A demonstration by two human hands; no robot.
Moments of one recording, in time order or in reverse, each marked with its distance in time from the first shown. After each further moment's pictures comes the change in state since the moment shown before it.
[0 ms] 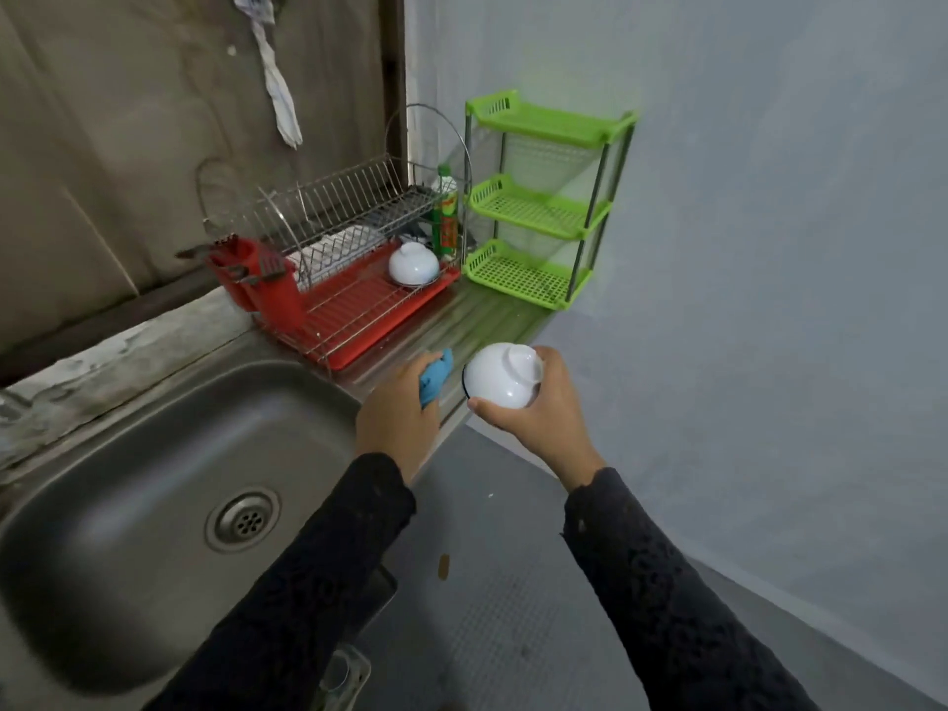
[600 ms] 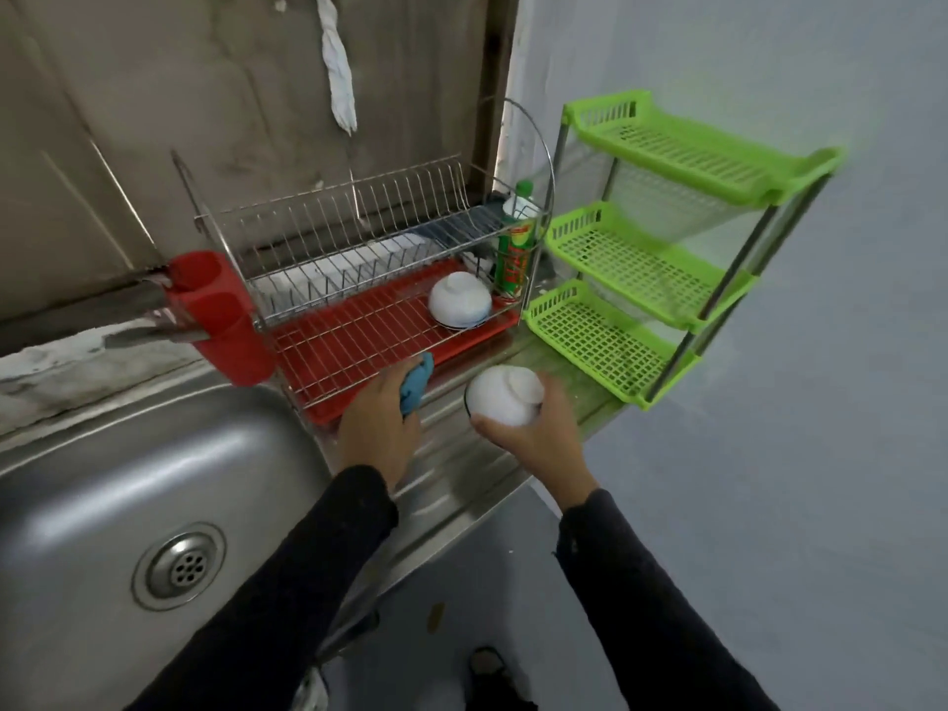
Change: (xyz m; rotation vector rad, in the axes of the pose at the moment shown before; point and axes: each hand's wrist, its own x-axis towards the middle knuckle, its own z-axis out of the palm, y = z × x) left_hand 0.169 -0.051 0.083 0.047 0.267 -0.237; right_hand 0.232 0.084 0.064 0.040 -0.311 0.029
